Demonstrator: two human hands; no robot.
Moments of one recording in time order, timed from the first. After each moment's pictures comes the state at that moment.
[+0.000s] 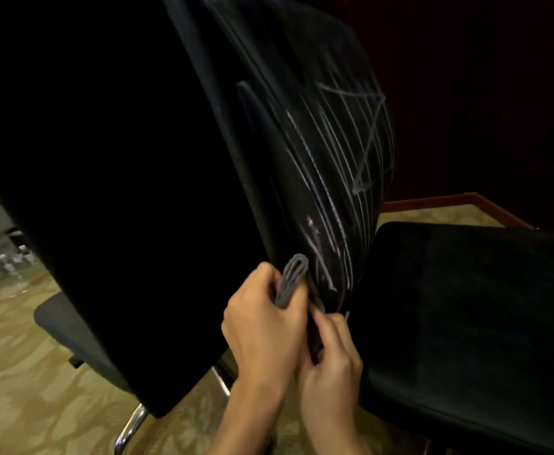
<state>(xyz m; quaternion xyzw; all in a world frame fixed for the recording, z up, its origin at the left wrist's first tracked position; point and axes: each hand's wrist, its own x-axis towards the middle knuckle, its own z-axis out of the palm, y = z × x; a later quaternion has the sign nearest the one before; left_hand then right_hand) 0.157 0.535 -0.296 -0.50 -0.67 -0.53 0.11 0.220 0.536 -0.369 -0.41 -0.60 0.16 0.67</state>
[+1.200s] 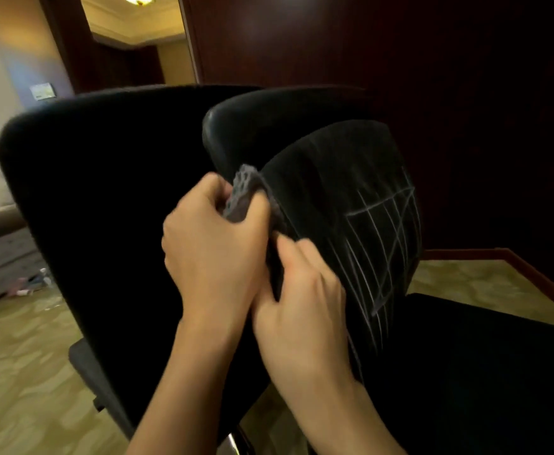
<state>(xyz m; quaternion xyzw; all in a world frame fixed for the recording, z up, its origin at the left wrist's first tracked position) 0.128 0.556 -0.062 -0.43 -0.64 -0.61 0.19 0.206 0.554 -0.114 -0.34 -0.73 0.17 0.57</state>
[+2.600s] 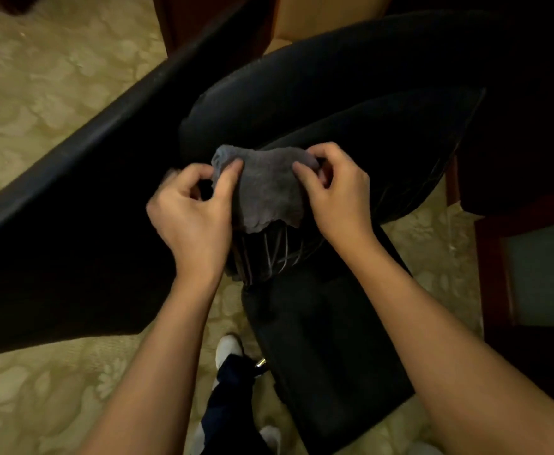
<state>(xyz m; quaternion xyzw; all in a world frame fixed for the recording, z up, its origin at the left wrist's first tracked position) 0.113 0.741 0.006 -0.31 -0.77 -0.56 -0.07 0.258 0.836 0.018 -0.50 -0.76 0.27 0.31</state>
